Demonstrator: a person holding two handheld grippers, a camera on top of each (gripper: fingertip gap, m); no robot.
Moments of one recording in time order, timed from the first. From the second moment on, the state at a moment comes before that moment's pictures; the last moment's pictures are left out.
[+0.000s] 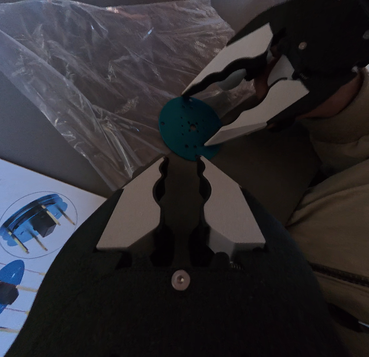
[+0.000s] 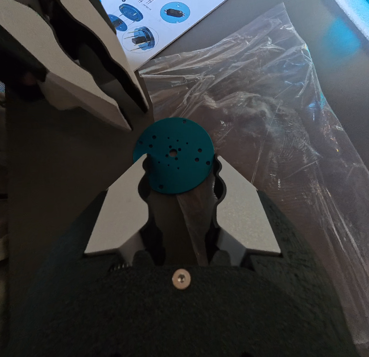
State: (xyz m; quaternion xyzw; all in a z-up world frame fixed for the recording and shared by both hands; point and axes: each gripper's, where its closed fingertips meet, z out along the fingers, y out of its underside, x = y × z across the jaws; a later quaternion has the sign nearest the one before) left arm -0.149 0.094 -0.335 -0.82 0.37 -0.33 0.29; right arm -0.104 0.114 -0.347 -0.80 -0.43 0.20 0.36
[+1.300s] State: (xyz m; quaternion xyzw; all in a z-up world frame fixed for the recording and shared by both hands) left arm -0.117 0.122 -0.326 -0.78 0.43 -0.37 0.26; right arm -0.102 0.116 -0.327 -0.74 -0.47 0.12 0.46
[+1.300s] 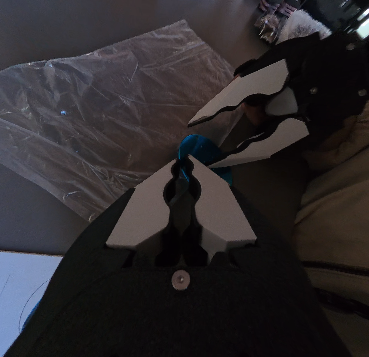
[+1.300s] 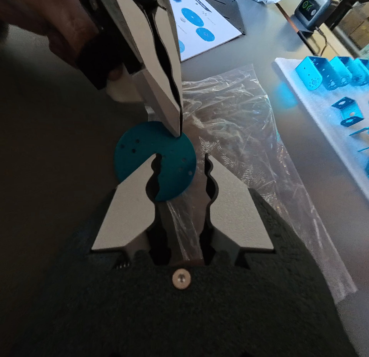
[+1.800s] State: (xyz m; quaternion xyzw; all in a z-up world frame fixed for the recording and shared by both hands) left arm -0.104 0.094 -0.285 -0.68 0.45 -0.51 0.28; right arm -0.103 0.083 -0.316 -0.74 -0.44 0.45 0.26
